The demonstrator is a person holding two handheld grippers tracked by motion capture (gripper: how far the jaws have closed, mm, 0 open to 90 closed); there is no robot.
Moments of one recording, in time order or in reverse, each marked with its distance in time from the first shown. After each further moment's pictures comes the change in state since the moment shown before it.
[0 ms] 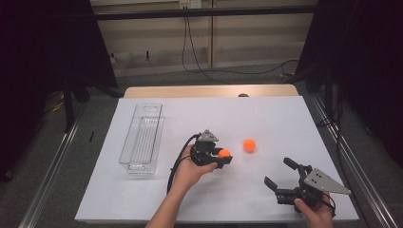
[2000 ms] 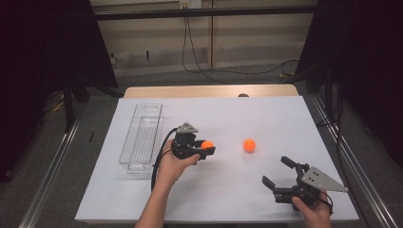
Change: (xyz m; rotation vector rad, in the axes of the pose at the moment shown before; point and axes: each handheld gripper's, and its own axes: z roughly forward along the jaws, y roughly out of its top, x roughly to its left) left arm 0.028 0.000 -0.044 -0.050 0.077 -0.078; right arm 0.000 0.001 0.006 0.002 0.018 -0.006
